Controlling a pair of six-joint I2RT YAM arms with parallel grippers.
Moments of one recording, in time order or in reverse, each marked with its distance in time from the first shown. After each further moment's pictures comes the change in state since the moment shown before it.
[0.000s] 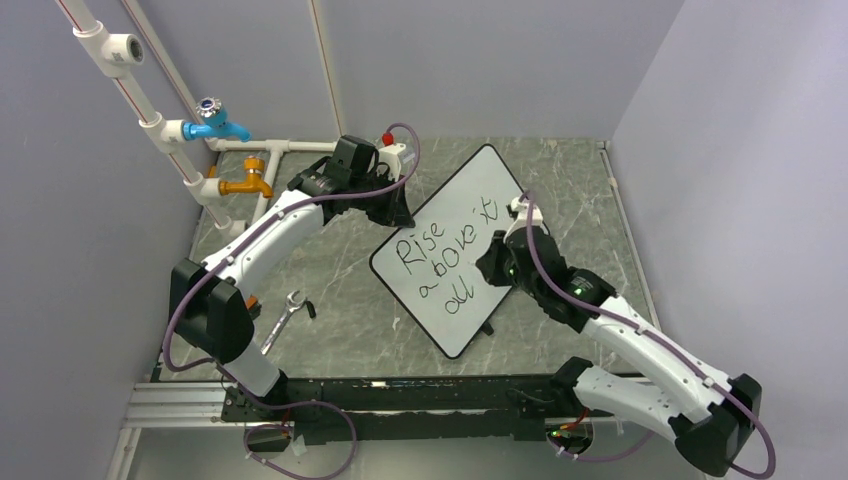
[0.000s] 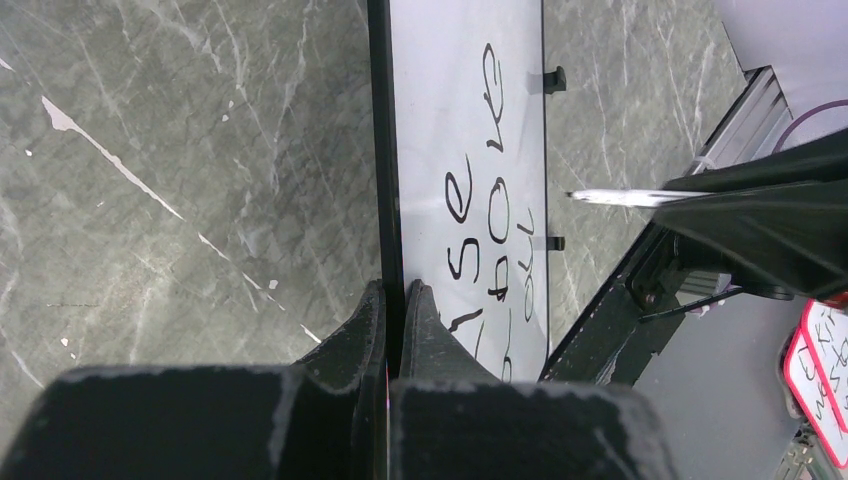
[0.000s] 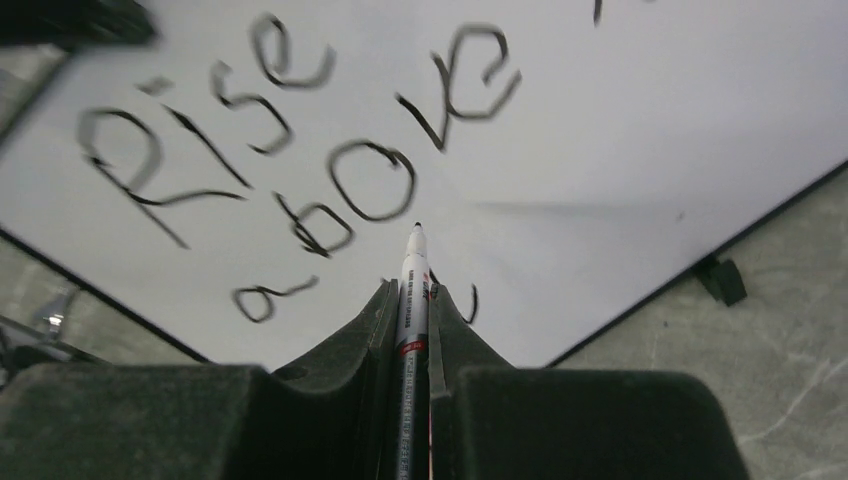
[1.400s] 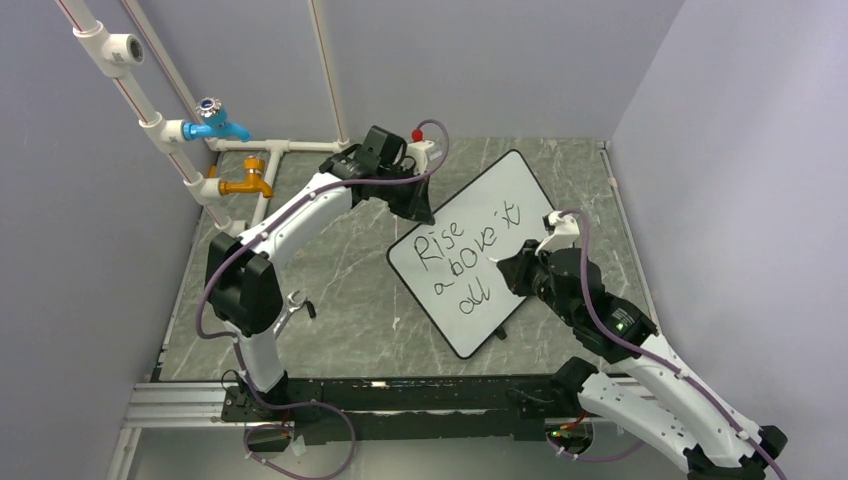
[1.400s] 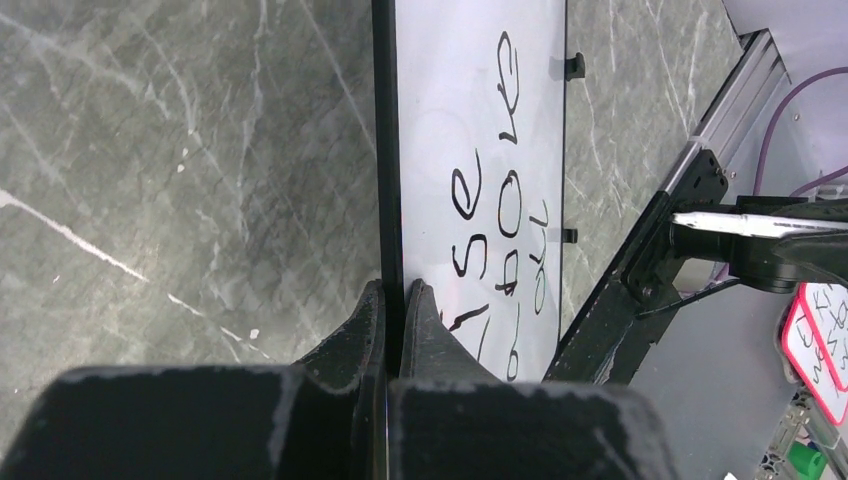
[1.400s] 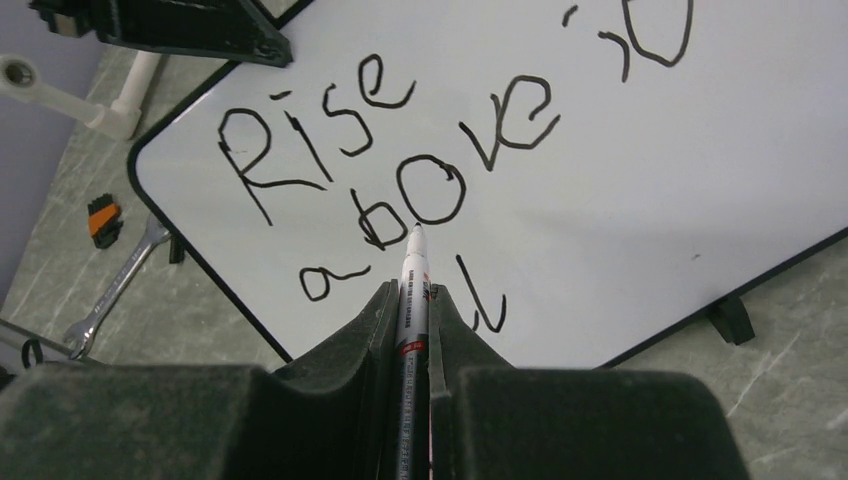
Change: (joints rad) left arm -0.047 0.193 0.201 -0.080 0.038 0.044; right arm 0.000 -0.270 -0.026 -0.051 0.050 -0.034
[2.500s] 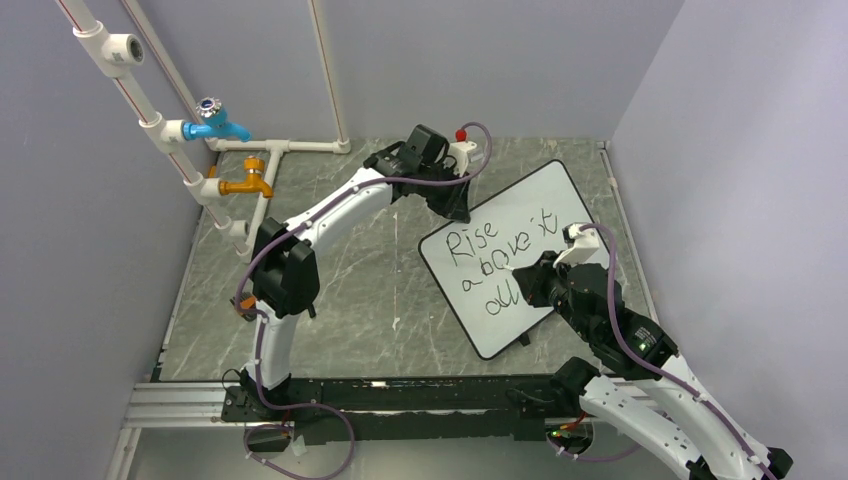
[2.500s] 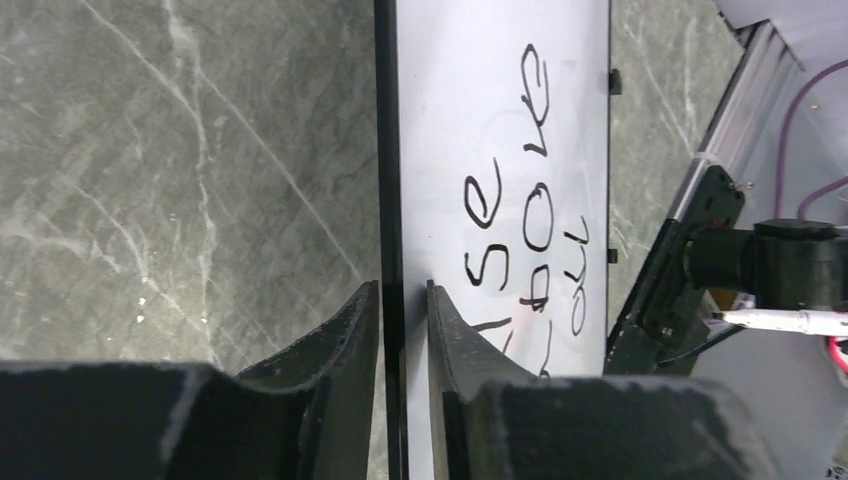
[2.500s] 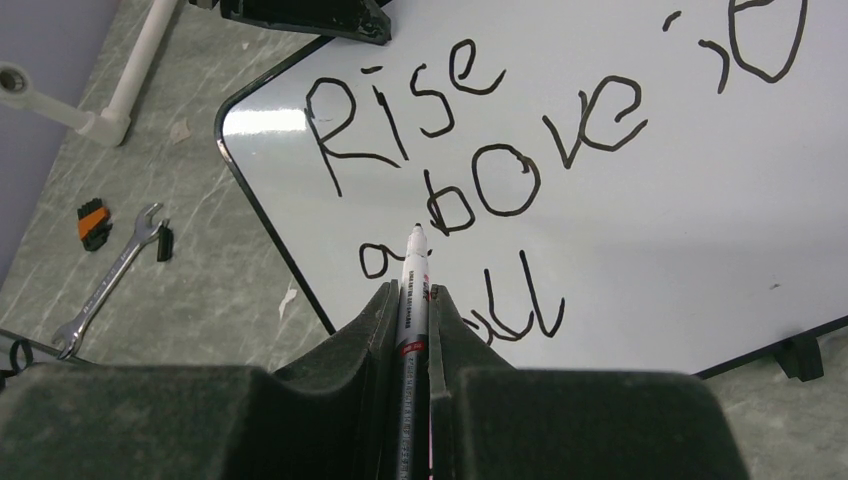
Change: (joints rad) left arm -0.117 0.257 0.289 0.019 0.005 0.030; right arm 0.000 -0.144 -0.005 -0.124 0.046 0.000
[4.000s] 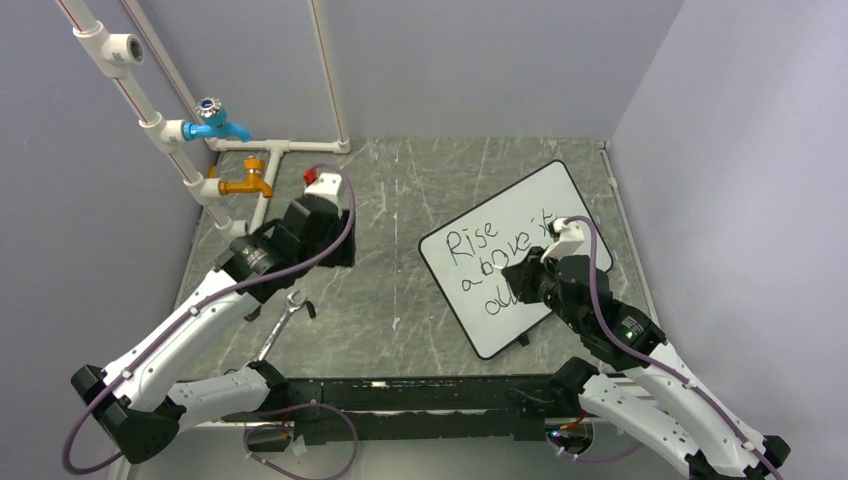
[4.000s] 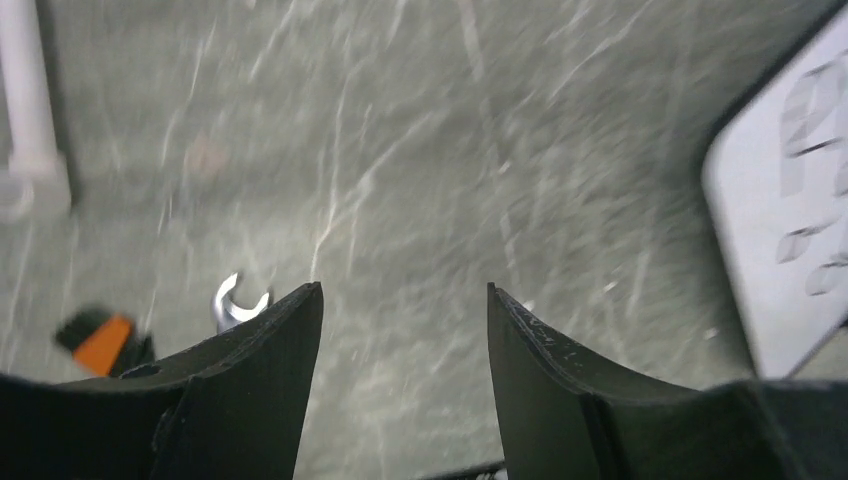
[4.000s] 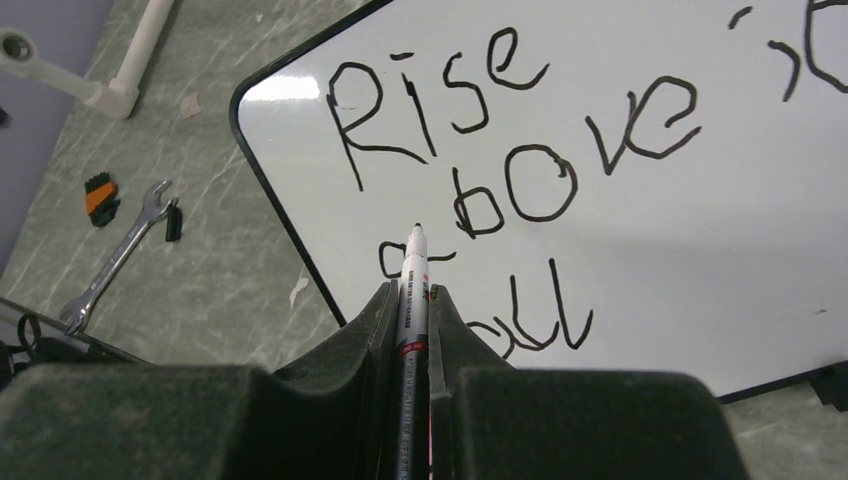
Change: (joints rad) left arm -0.010 -0.984 -0.719 -0.165 -0.856 -0.290; right arm 0.000 0.069 0.000 0.047 -0.051 -0.011
